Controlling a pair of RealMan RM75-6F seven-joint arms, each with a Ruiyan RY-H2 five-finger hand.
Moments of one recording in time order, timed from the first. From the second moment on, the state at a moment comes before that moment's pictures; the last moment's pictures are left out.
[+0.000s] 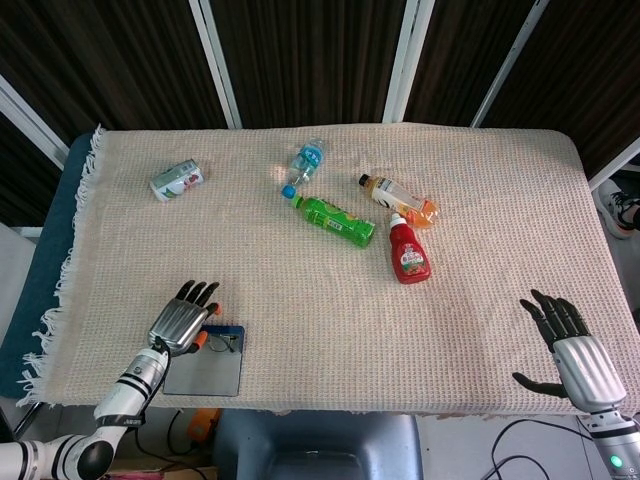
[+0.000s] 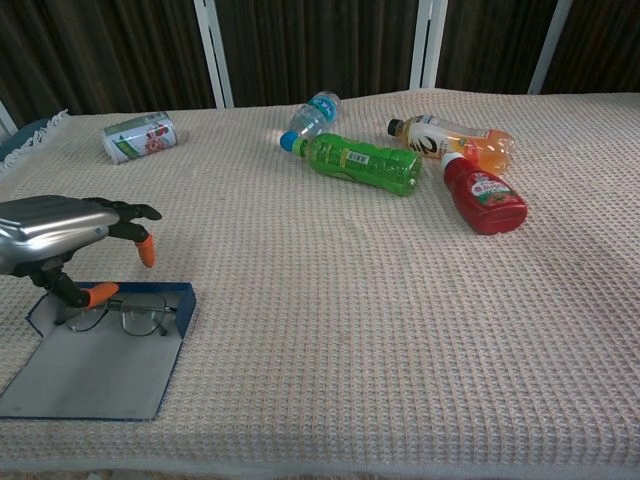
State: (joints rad) left arm -0.68 -1.34 -0.02 -1.75 0.96 0.99 0.65; right arm 0.08 -1.05 -0.03 -1.63 -1.64 1.47 0.08
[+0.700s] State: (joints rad) left arm -0.62 -1.40 0.03 -1.68 1.07 1.08 0.60; right arm 0.08 -1.05 -0.03 -1.63 -1.64 1.47 0.08
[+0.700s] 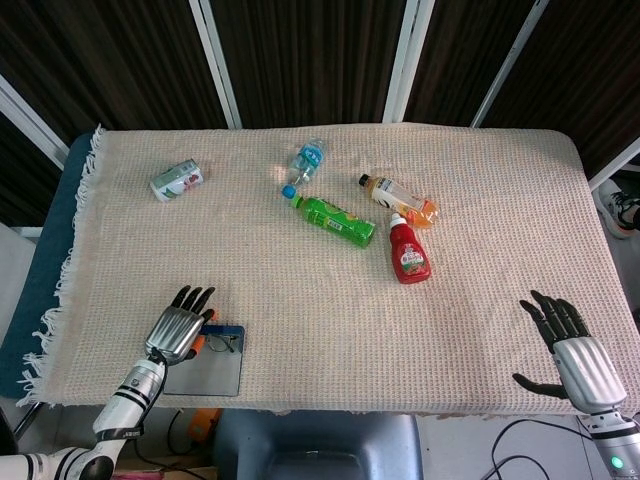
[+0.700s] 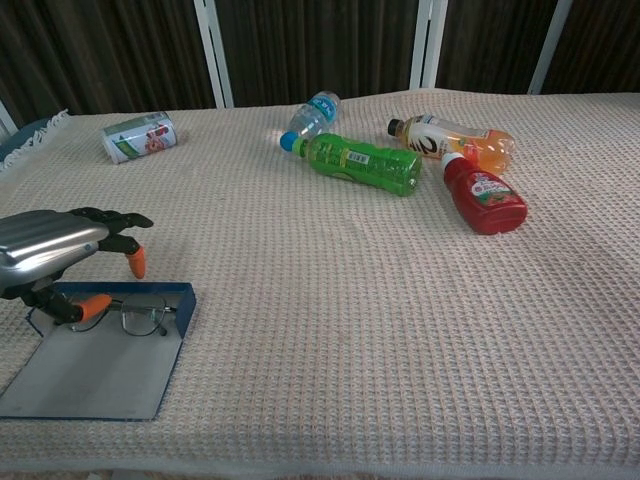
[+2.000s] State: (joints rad) left arm -0.59 -1.44 0.00 -1.61 1.11 1.06 0.56; right arm 0.08 -1.05 -0.03 -1.63 -1.64 1.48 0.09
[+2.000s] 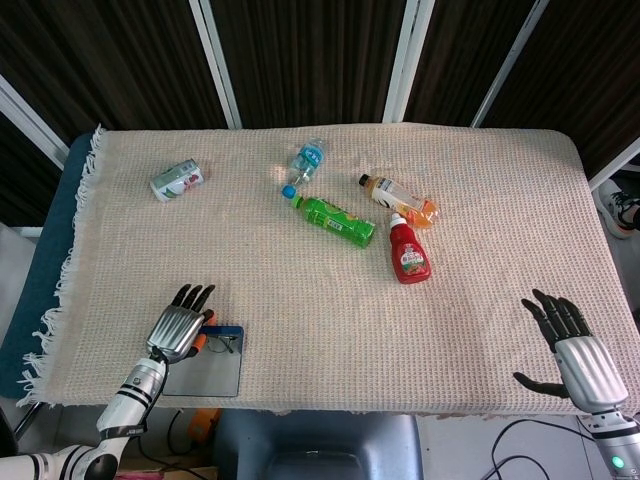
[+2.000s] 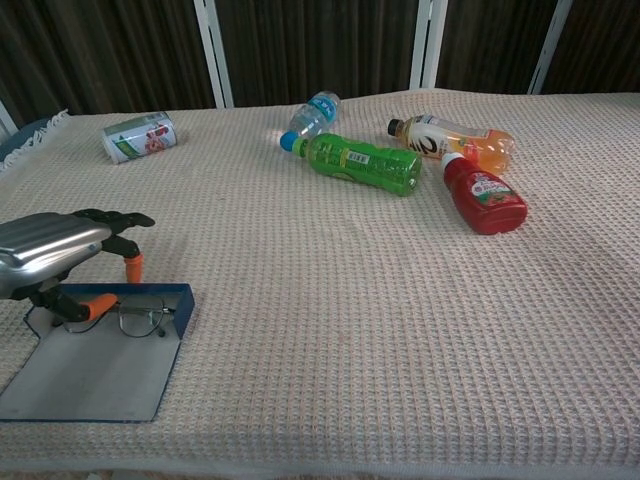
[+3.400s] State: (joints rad) left arm -0.54 -1.66 -0.17 -1.25 1.18 1.21 0.26; right arm 0.08 -1.05 -0.02 -1.63 -1.64 1.48 0.09
